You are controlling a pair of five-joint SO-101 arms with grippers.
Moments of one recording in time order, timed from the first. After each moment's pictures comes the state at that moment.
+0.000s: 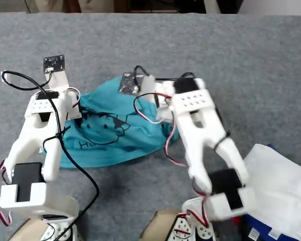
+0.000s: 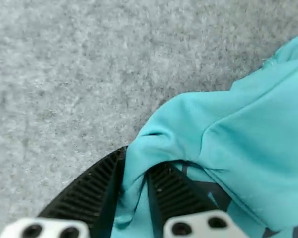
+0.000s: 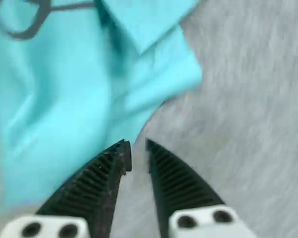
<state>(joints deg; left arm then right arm) -9.2 0.9 29.5 43.8 -4.4 -18.1 2.7 18.9 58.2 56.4</state>
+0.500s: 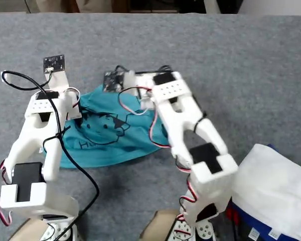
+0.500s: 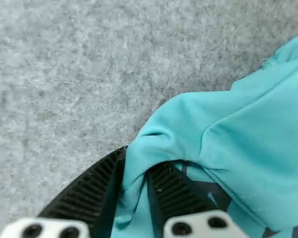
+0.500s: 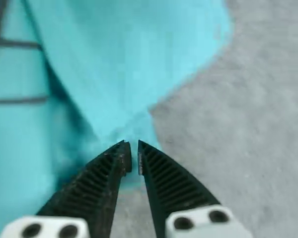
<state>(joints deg) -9.2 0.9 29.5 43.8 -4.4 -24.4 20.7 4.3 53.1 59.9</state>
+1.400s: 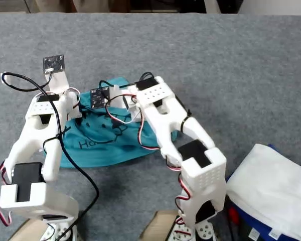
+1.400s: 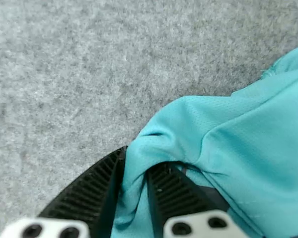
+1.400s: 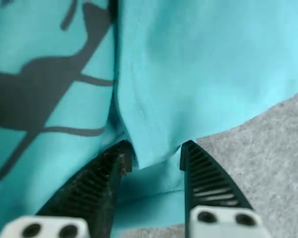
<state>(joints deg) -9.2 0.9 31.8 38.1 -4.4 -28.9 24.1 3.3 56.9 62.0</state>
